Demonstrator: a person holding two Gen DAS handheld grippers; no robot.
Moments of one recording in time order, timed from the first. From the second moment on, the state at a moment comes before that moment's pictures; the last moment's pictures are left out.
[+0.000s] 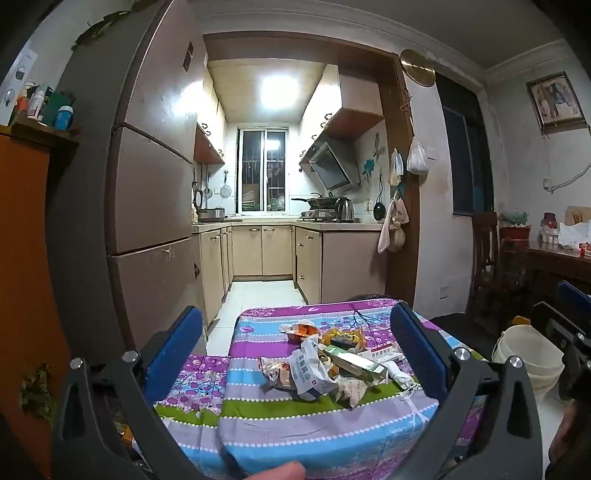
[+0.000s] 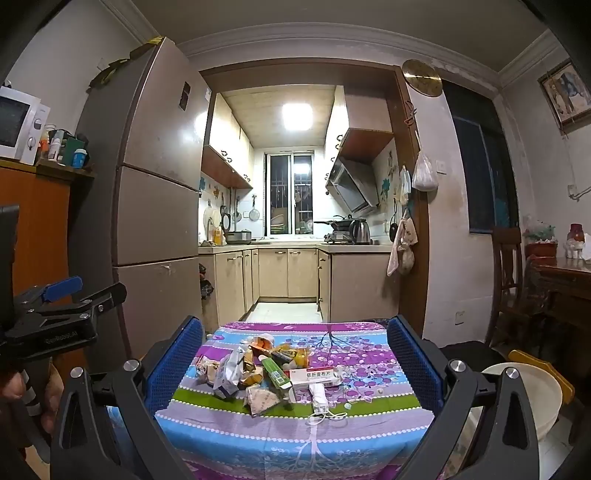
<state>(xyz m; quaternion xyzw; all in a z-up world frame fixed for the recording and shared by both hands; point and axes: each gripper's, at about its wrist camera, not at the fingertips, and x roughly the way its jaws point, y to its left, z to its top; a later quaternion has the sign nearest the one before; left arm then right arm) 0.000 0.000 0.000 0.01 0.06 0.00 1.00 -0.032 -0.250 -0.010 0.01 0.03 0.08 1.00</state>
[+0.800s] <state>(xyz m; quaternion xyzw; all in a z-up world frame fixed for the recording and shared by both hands) 0.009 0.003 -0.006 0.00 0.07 0.00 1.00 -0.031 -0.250 -0.009 0.02 0.03 0.09 1.00</state>
